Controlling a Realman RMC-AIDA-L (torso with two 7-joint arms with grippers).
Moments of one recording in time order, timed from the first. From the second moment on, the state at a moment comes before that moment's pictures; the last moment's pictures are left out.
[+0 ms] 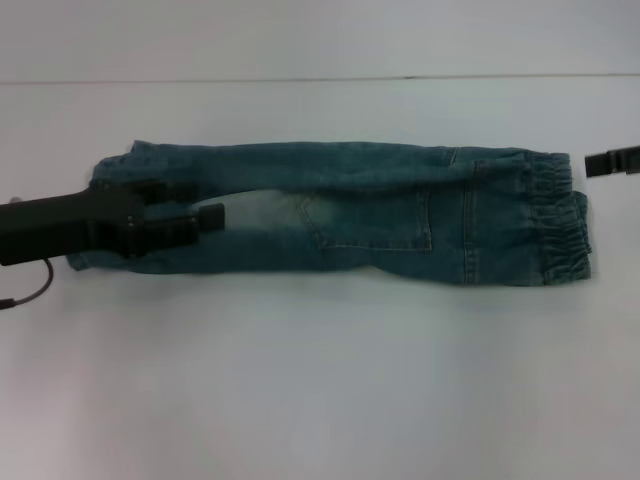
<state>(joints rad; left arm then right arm) -0.53 -2.09 0.48 0.80 2.09 1.70 -1.62 0.65 1.86 -0.58 -0.86 -2.37 -1.58 2.24</state>
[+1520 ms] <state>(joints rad) -0.52 -2.11 0.51 0.72 2.08 1.64 -1.56 0.74 1.97 -0.76 -0.77 -2.66 -1.38 2.27</state>
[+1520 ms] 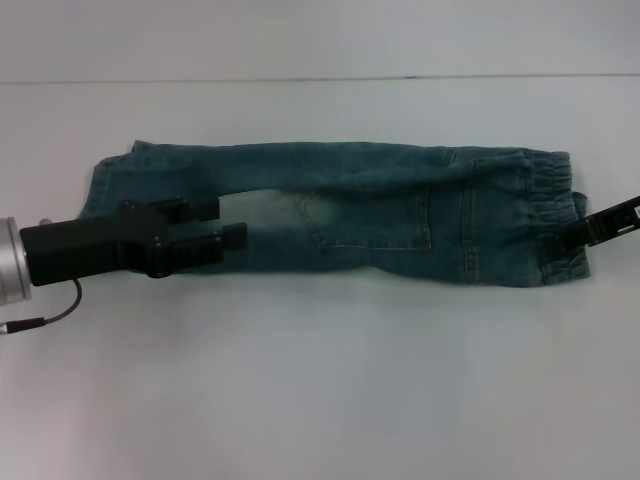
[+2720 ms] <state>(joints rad) -0.53 -2.15 0.50 0.67 1.99 1.46 -1.52 0.74 1.95 -0.76 -0.78 -2.58 -1.40 2.22</state>
